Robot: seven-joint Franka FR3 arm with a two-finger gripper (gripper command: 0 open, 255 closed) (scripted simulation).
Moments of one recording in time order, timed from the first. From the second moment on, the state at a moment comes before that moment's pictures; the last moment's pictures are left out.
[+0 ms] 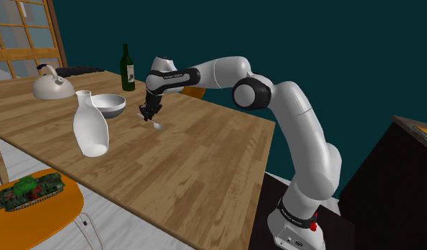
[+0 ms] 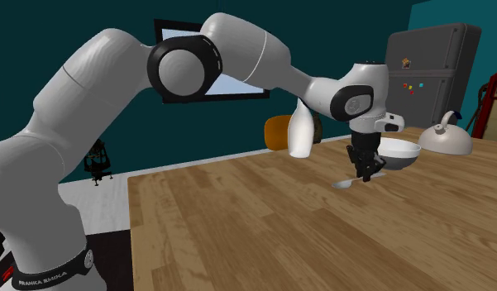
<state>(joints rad) 0.01 0.78 0.11 -1.19 0.05 2.19 0.00</state>
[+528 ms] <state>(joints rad) 0.01 0.78 0.11 -1.19 0.05 2.19 0.00</state>
